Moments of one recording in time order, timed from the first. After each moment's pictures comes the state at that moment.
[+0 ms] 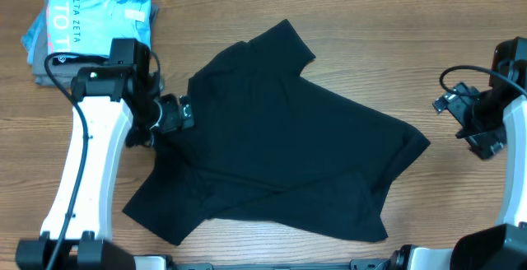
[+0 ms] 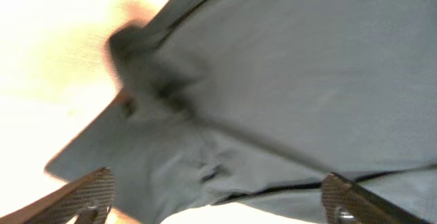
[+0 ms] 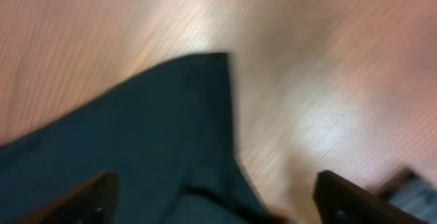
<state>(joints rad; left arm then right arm) -0.02 1.53 1.41 -1.27 0.16 -0.30 -0.32 1.54 1.48 -1.37 -0.01 0.58</state>
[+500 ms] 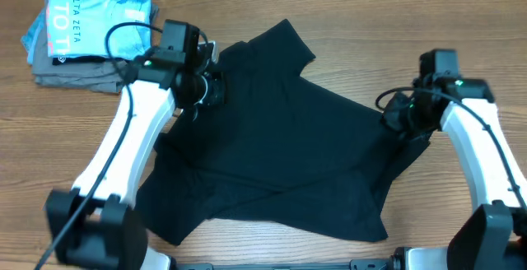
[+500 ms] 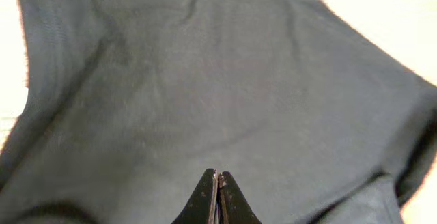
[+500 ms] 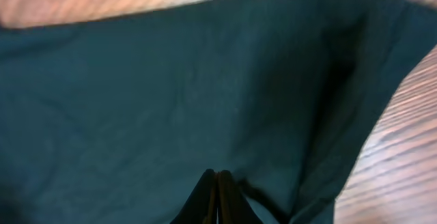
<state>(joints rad) -0.20 1.71 1.43 -0.91 0.29 -0.26 -0.07 1.57 1.17 -1.02 -0.17 0.54</state>
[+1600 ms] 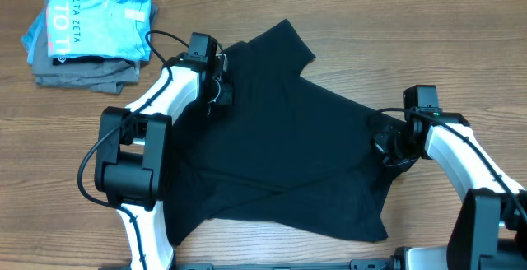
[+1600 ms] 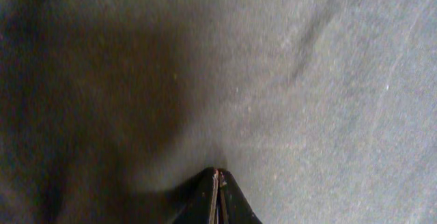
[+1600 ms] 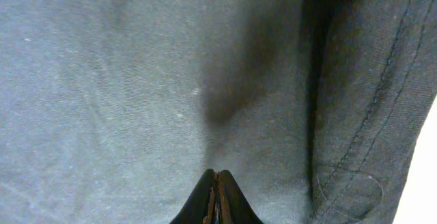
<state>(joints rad) -0.19 2.11 1.43 -0.63 0.20 -0.23 -0.07 1.58 0.88 -0.75 -0.20 0.77</state>
